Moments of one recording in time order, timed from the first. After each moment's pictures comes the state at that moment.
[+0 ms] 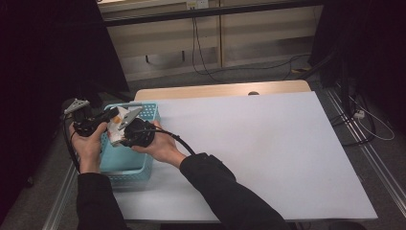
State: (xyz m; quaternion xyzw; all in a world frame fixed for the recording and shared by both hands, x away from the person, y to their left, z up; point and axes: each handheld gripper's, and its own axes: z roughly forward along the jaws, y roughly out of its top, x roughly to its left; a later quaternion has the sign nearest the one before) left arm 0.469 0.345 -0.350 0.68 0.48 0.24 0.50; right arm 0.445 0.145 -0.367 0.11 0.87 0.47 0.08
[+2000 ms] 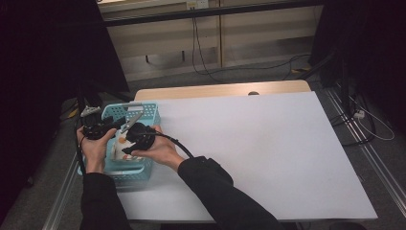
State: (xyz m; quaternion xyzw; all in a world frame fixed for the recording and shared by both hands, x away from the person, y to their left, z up) left arm 0.485 0.347 -0.389 0.69 0.53 0.25 0.43; right arm 0.457 0.155 -0.399 0.14 0.88 0.45 0.06
